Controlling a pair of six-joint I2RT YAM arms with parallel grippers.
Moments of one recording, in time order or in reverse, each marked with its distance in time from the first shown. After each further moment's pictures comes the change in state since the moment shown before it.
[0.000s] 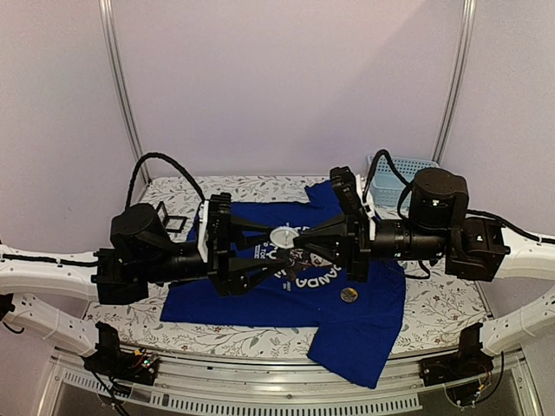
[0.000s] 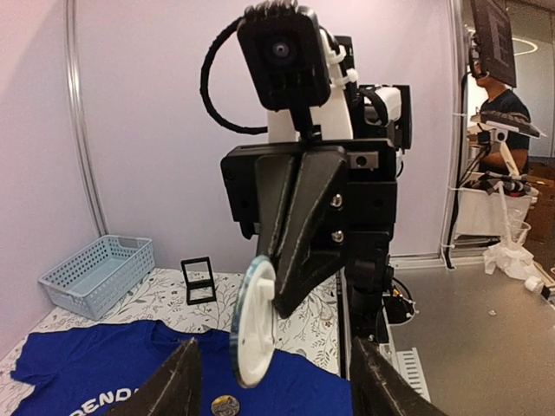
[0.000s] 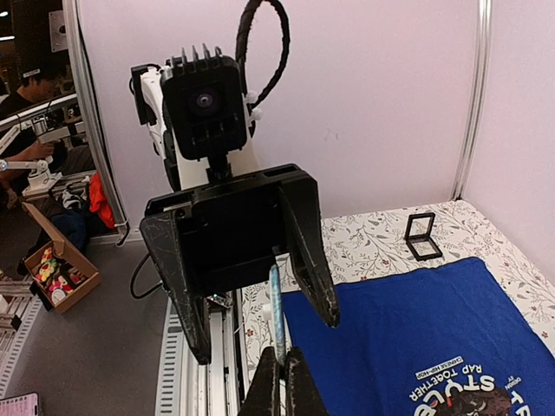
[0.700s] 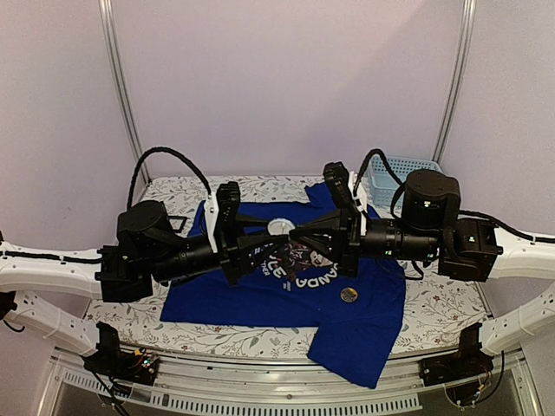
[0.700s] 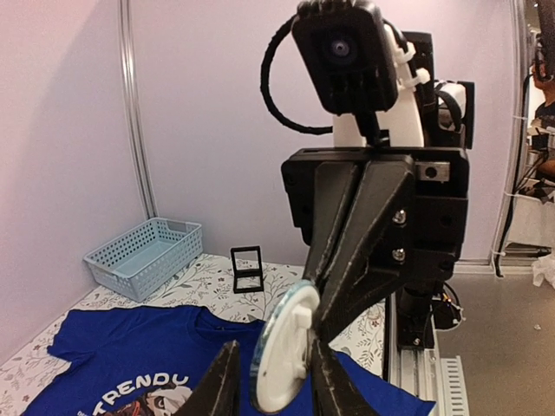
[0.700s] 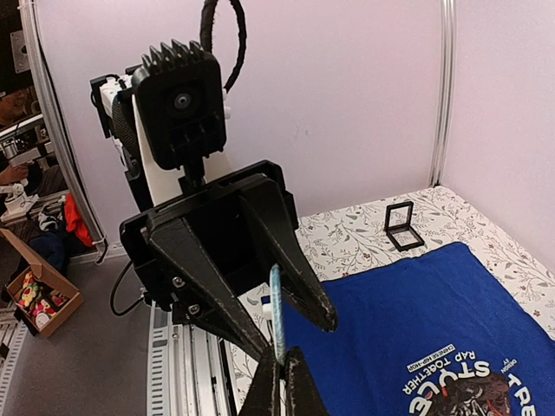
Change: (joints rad) left arm 0.000 0.039 0.039 -0.029 -0.182 0.013; right arm 0.000 0.039 0.000 0.039 0.090 0.064
